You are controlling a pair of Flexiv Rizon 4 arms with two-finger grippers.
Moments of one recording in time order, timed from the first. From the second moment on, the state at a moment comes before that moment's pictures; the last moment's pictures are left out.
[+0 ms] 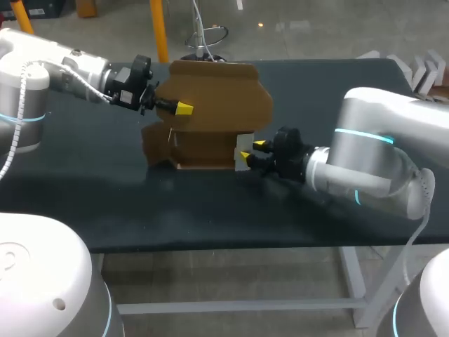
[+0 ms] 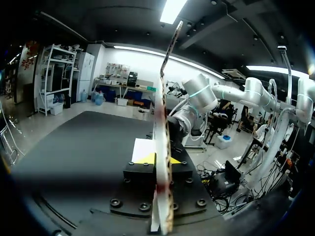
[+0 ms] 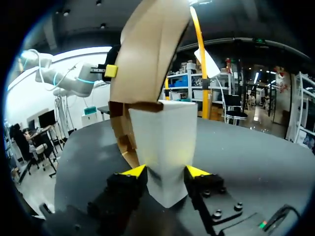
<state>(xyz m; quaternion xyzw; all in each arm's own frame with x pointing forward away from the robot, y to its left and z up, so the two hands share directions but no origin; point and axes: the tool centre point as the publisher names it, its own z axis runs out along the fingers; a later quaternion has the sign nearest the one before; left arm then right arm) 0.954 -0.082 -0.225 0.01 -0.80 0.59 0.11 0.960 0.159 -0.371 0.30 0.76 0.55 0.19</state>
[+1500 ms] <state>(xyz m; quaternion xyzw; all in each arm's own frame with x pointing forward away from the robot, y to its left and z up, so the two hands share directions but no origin) 0.954 -0.081 -0.224 0.01 -0.80 0.59 0.11 0.987 0.161 -0.377 0.42 0.70 0.52 0.25</state>
